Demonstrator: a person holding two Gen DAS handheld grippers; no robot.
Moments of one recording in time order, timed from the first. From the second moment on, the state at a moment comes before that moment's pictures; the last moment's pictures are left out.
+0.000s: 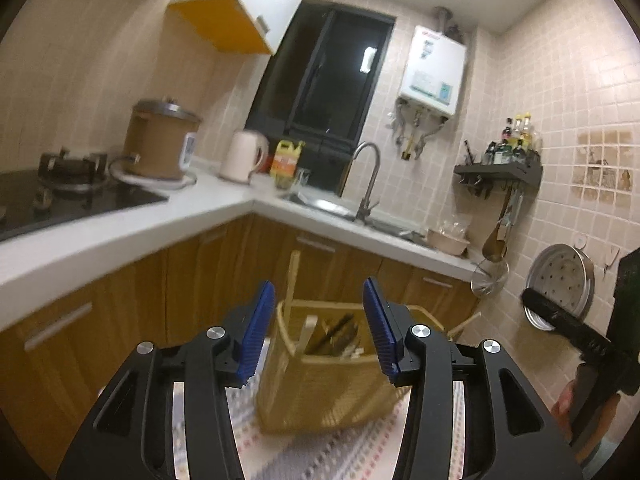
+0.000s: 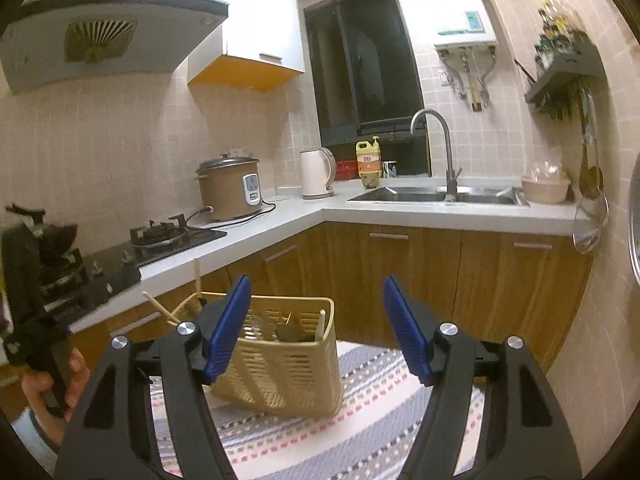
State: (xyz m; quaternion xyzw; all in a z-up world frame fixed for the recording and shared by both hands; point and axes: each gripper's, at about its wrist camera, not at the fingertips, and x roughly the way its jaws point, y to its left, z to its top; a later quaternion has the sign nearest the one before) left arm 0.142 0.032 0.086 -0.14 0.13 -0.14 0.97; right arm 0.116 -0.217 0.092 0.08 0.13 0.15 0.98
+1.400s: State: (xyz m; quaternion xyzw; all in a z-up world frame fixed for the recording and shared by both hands) left arm 0.075 -0.028 0.006 0.00 0.15 0.04 0.99; right arm 0.063 -0.159 -0.010 -0.03 0.15 0.05 0.99
